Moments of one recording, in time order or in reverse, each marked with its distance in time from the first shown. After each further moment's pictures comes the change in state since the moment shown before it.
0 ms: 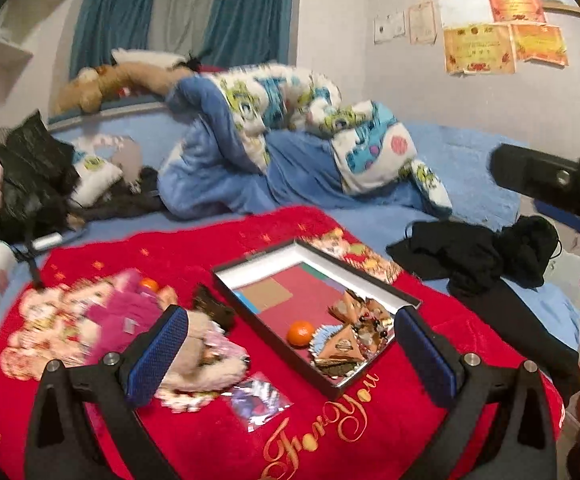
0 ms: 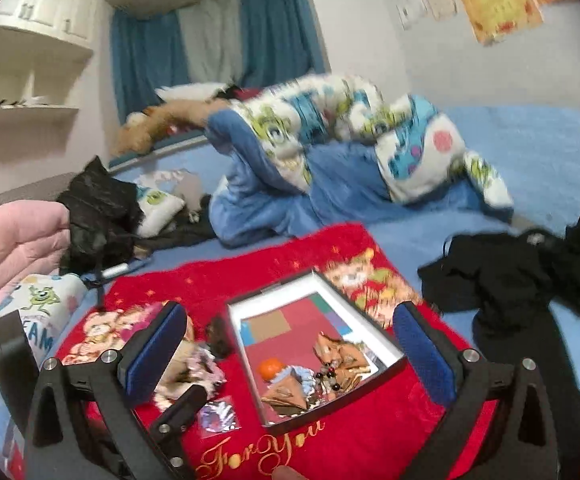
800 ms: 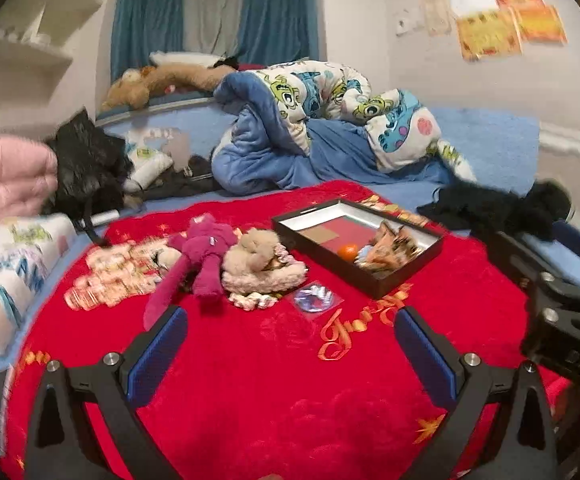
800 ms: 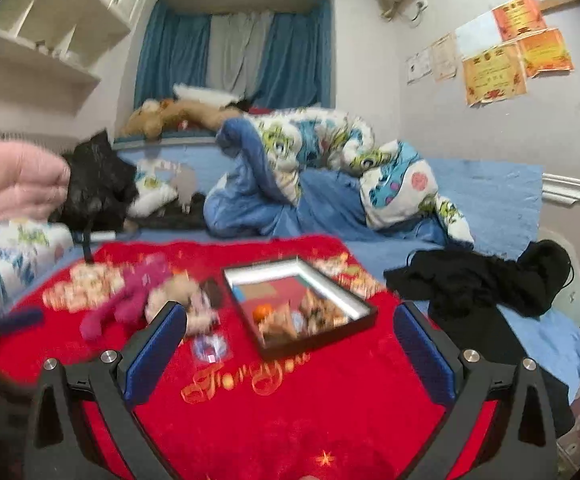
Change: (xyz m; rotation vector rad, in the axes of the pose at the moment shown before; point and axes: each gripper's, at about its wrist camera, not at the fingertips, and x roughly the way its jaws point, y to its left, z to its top) left arm -0.102 0.017 -0.110 0.042 0.023 0.157; right arm -0.072 0.050 -0.133 -0.148 -0.080 -0.124
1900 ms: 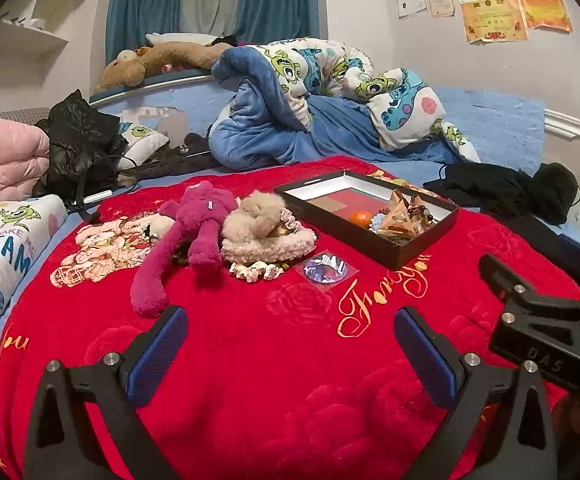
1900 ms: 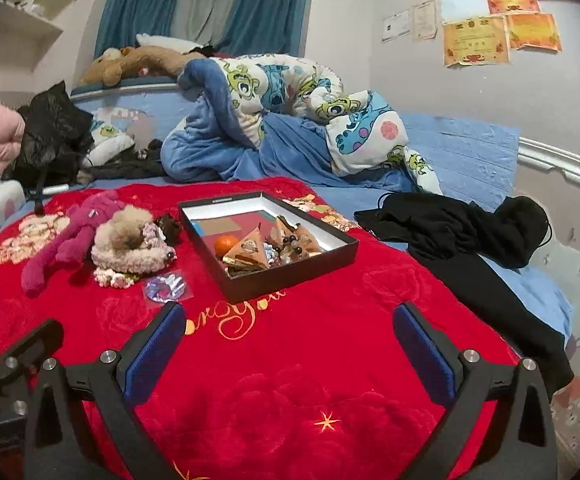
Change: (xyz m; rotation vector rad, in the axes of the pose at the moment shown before) left arm 0.040 0.019 -0.026 -0.034 0.069 -0.035; right arm 0.049 0.017 -0.041 -0.034 0.186 -0.172
